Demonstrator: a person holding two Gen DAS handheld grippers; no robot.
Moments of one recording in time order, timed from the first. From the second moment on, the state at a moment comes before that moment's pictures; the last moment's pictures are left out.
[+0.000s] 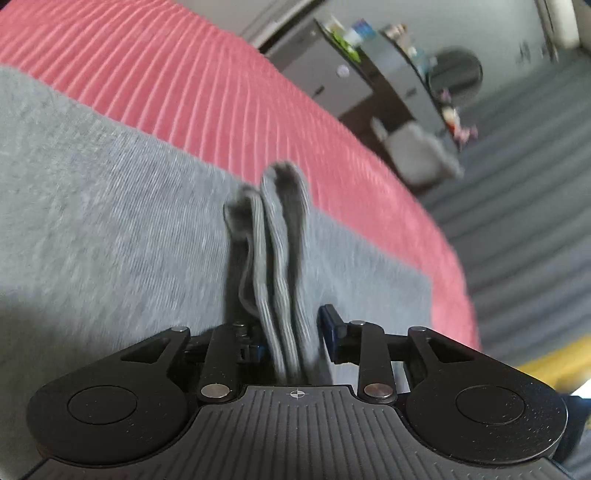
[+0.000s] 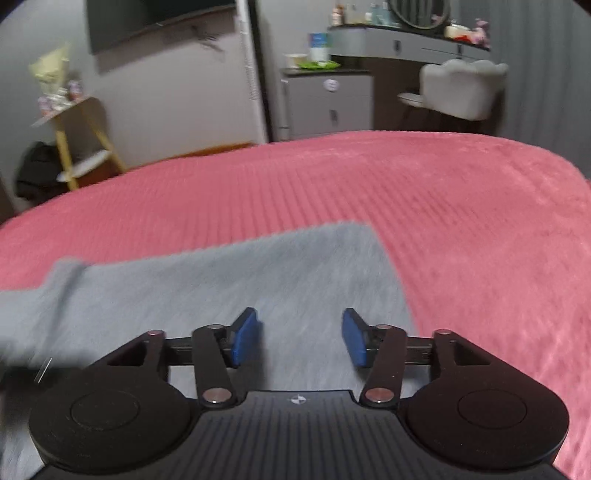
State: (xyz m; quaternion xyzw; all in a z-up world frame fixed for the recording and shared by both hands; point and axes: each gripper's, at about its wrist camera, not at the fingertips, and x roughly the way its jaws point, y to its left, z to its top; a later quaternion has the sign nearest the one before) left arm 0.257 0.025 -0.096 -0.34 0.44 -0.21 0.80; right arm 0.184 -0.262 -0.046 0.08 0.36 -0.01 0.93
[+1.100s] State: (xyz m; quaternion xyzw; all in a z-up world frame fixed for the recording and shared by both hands) left arm 0.173 0.159 -0.049 -0.38 0.36 0.00 0.85; right arm 0.138 -0.252 -0.064 0.11 0.39 0.00 0.91
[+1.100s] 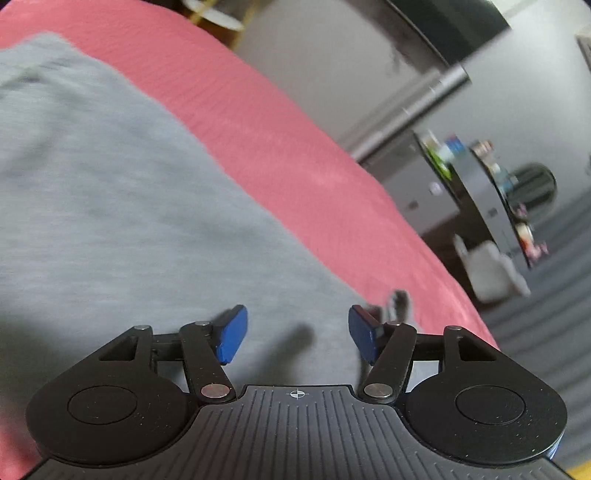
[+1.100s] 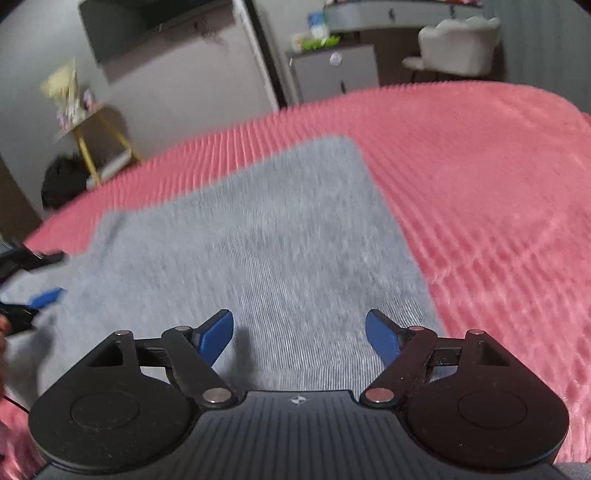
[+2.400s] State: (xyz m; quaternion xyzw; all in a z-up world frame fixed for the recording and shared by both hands) left arm 0.083 0.316 -0.114 -0.59 0.25 0.08 0.76; right arm 0.136 -0.278 -0.063 0.25 0.37 0.03 0.89
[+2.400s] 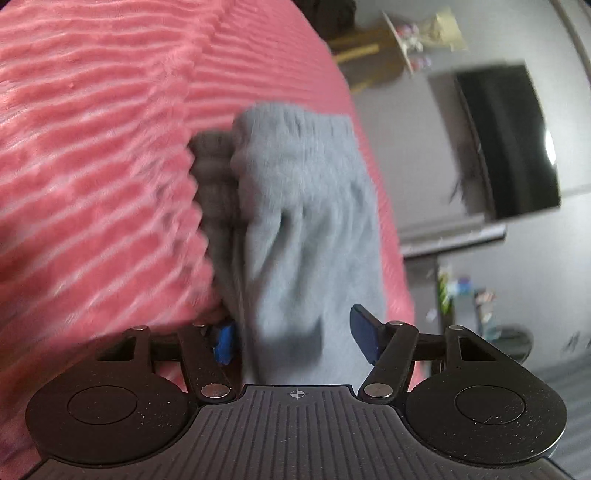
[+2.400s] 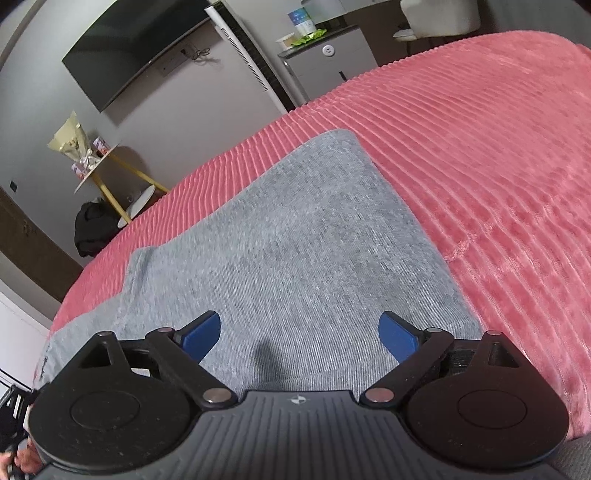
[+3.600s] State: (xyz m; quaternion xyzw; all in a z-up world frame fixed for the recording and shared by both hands) left arm 0.097 -0.041 0.001 -0.01 0.35 -0.12 0.93; right arm 0.098 -0.326 -0.046 0.41 0.34 0.13 0.83
